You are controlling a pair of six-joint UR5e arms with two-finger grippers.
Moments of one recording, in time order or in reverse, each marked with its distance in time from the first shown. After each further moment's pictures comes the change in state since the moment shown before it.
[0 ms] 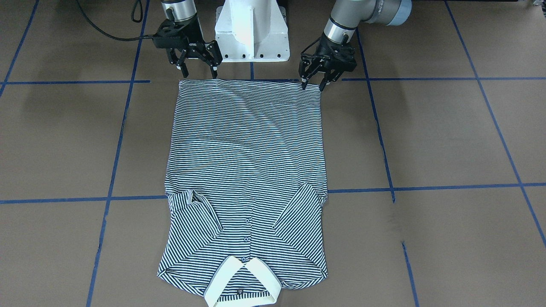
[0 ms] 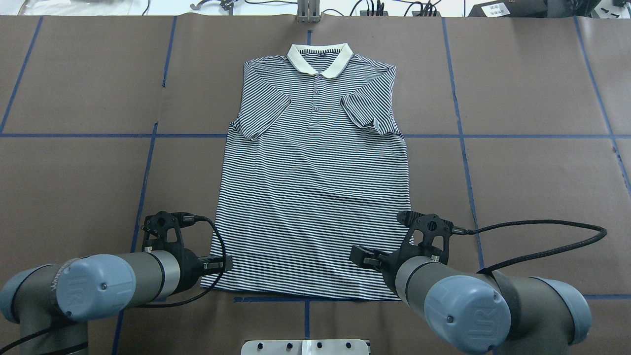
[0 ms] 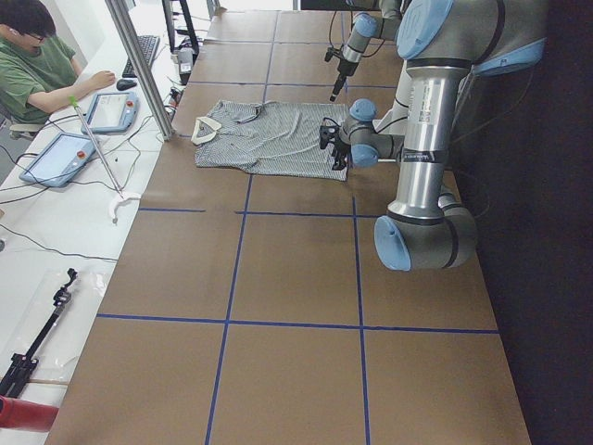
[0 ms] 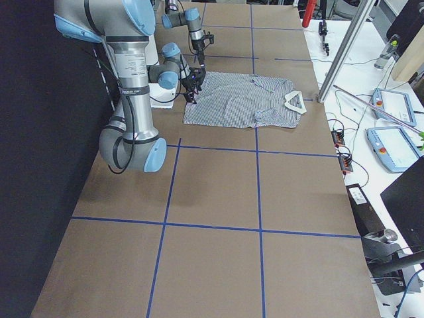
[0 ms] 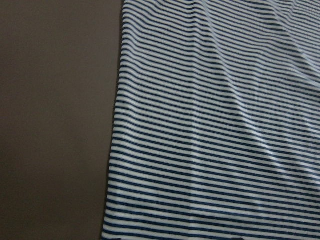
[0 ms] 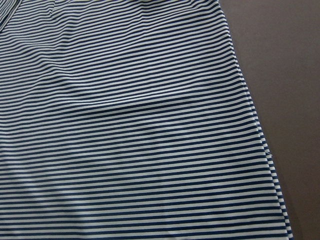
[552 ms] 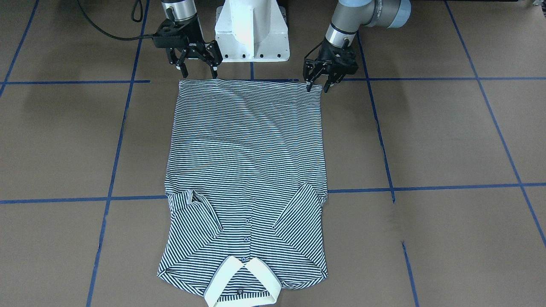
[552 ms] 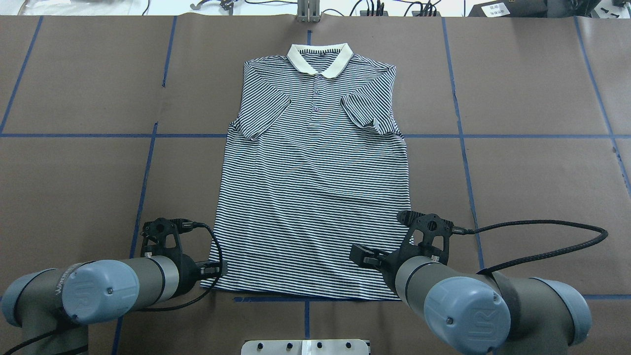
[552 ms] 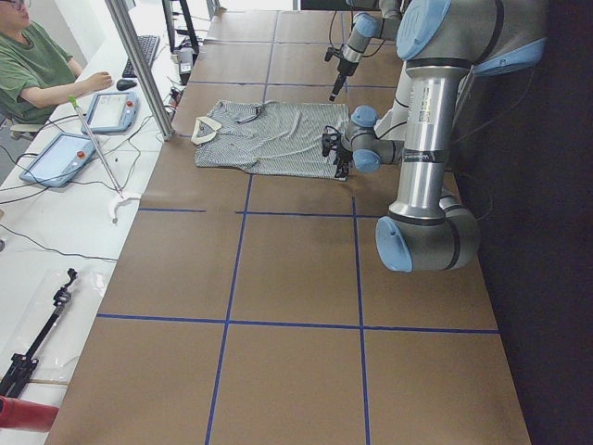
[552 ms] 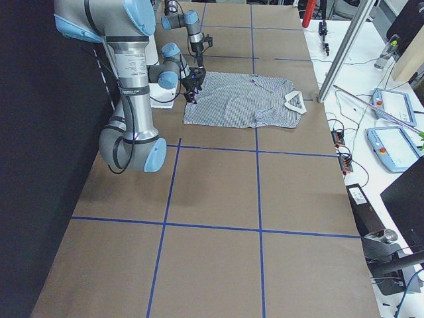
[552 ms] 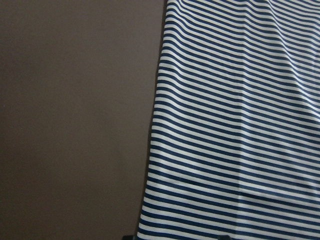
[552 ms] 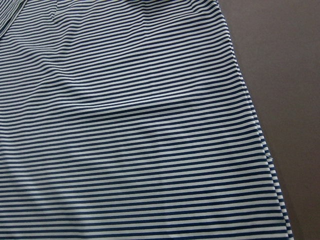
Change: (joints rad) left arm 0.011 0.011 0.032 0.004 0.004 -0.003; right arm -0.002 -0.001 0.000 0.001 -0.012 -0.001
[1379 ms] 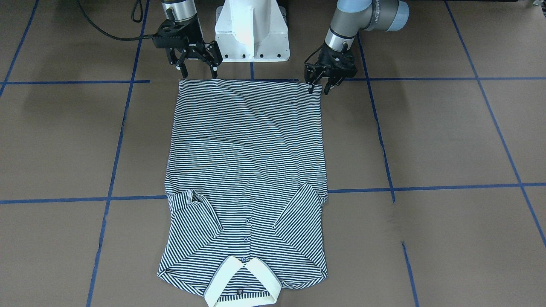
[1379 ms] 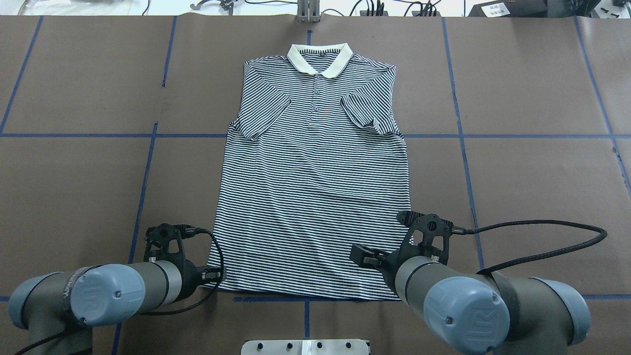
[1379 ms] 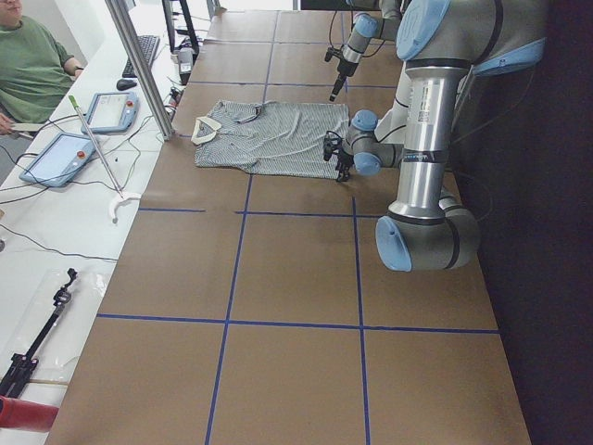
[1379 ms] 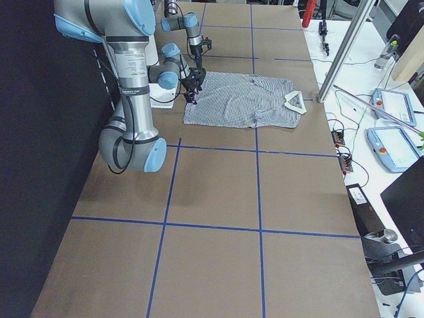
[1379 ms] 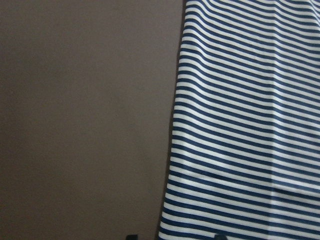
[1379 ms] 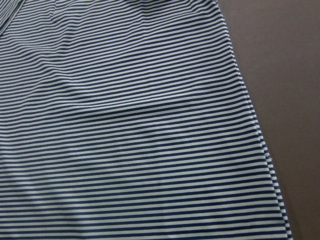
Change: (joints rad) left arm 0.016 -0.004 0.021 -0.001 -0.003 0.001; right arm 0.000 0.000 -0.003 0.000 0.000 0.000
